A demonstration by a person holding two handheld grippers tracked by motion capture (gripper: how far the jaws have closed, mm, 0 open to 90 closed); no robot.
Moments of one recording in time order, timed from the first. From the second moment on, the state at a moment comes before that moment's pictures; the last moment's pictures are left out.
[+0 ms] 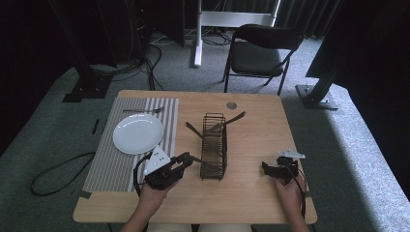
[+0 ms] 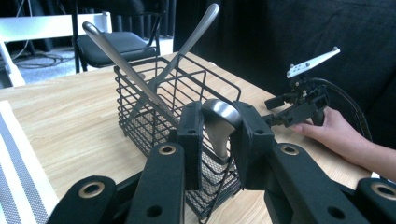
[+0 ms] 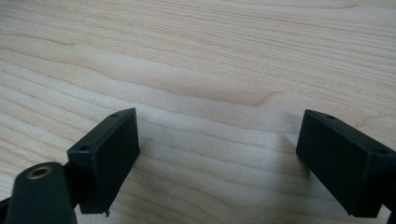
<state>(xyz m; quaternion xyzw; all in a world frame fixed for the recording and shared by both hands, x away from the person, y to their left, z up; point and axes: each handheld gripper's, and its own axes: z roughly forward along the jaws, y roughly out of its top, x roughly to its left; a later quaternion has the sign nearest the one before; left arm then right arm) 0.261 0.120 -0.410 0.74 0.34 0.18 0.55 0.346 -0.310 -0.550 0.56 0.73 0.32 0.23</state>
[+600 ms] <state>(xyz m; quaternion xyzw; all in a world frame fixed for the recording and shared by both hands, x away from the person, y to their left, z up) 0.284 0.075 -0.385 0.74 0.30 0.18 0.57 0.346 -0.310 -0.550 0.56 0.73 0.31 0.23</state>
